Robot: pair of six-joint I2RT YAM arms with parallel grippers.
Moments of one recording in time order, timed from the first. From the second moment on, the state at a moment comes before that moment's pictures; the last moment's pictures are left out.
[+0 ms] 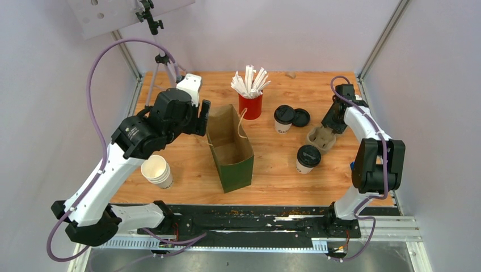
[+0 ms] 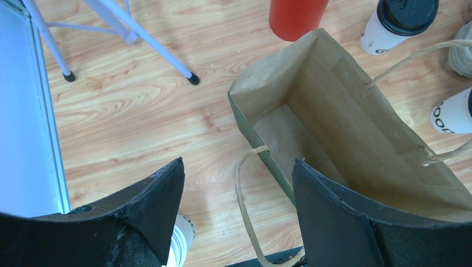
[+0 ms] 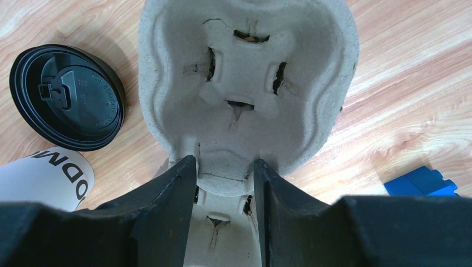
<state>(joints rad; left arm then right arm) -0.77 1.15 1.62 -1.06 -0.43 -0.23 -0.06 1.68 1.27 -0.65 0.17 0.51</state>
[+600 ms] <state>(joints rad) -0.70 1.12 1.57 -1.14 -0.43 -0.24 -0.07 1.71 1.31 -0.70 0.16 0.51</state>
